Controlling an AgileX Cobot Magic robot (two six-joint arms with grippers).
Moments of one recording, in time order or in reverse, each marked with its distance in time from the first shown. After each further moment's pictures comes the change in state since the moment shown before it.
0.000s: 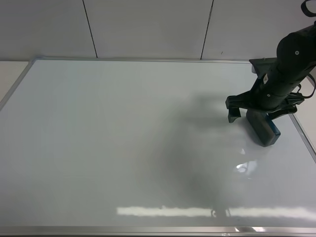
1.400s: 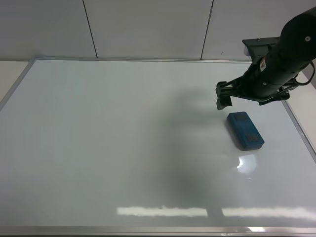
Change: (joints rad) left arm 0.000 0.000 0.000 0.000 0.000 0.000; right arm 0.109 -0.144 -0.006 0.000 0.005 0.014
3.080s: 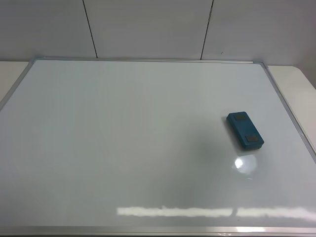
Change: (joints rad) left arm 0.000 0.000 0.000 0.000 0.000 0.000; right arm -0.409 -0.988 0.000 0.057 0.508 -0.179
